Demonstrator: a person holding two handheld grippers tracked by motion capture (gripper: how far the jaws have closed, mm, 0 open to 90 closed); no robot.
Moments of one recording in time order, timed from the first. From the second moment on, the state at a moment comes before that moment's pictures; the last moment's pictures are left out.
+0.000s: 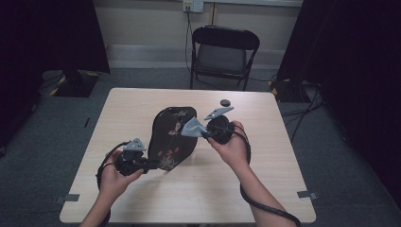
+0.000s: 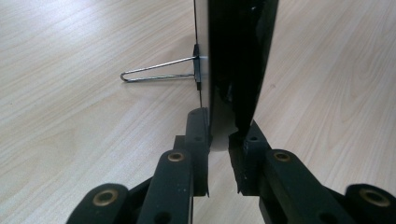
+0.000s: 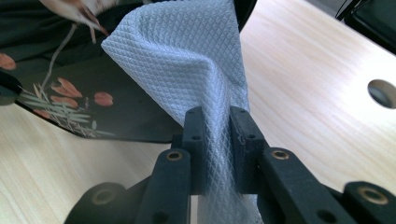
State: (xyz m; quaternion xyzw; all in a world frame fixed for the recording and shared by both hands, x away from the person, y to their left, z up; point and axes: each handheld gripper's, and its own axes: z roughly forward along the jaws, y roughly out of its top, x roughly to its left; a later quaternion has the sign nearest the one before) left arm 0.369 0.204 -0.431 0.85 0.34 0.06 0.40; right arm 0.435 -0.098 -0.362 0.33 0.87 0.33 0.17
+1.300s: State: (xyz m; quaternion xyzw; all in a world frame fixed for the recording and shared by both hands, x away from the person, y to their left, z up) left arm 0.369 0.204 -0.431 0.85 0.34 0.06 0.40; right arm 0.421 -0.096 -0.462 0.35 0.89 0.28 0.11
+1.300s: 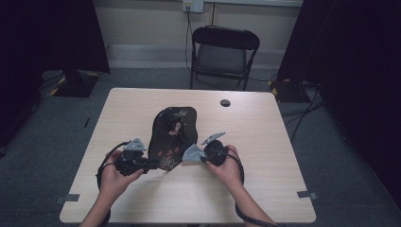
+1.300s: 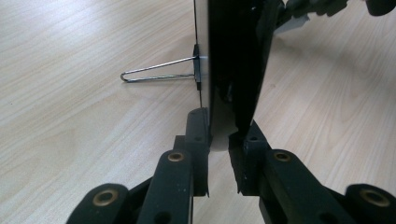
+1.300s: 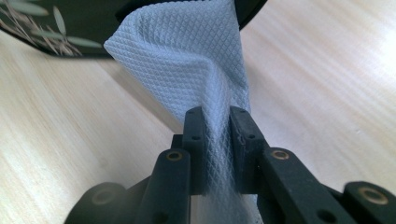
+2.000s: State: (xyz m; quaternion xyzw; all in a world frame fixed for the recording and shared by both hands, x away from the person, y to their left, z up) left arm 0.368 0.204 -0.431 0.85 0.34 0.06 0.40; right arm 0.416 -0.112 -0.444 0.35 0.89 0.28 0.12
